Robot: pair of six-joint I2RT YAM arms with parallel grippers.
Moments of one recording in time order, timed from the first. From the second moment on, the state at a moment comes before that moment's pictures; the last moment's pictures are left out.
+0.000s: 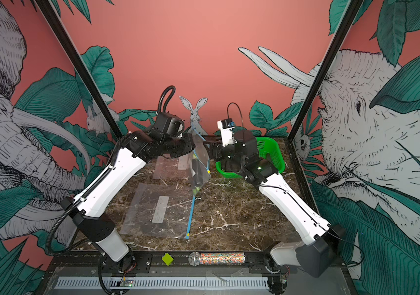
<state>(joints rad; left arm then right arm) -0.71 1.68 2.03 -1.02 0.01 -0.82 0.54 1.29 1.35 -0.26 -0.21 0.27</state>
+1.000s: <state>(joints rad) -0.68 1.49 1.80 -0.88 -0.17 -1.26 0.38 1.09 0.93 -0.03 -0.79 0.09</state>
